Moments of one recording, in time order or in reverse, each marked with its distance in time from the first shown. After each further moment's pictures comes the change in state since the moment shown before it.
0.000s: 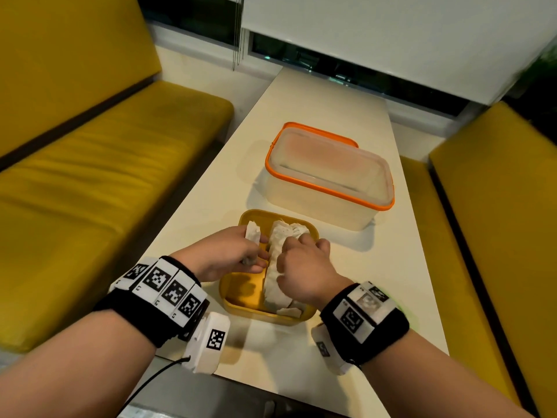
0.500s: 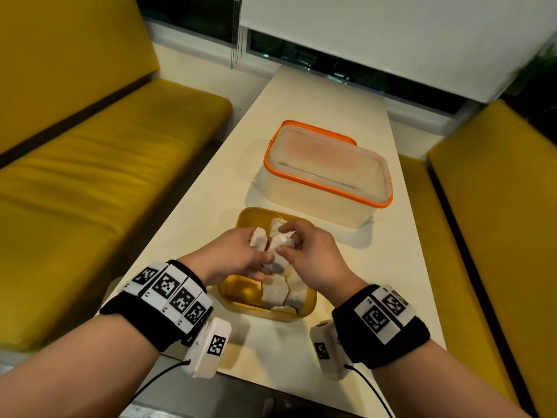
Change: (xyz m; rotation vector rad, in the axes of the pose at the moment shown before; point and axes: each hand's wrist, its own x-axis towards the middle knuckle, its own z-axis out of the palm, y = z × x) left_hand -0.004 -0.007 0.011 0.093 -0.018 0.119; right_hand -0.011 0.009 -0.014 0.757 0.325 0.080
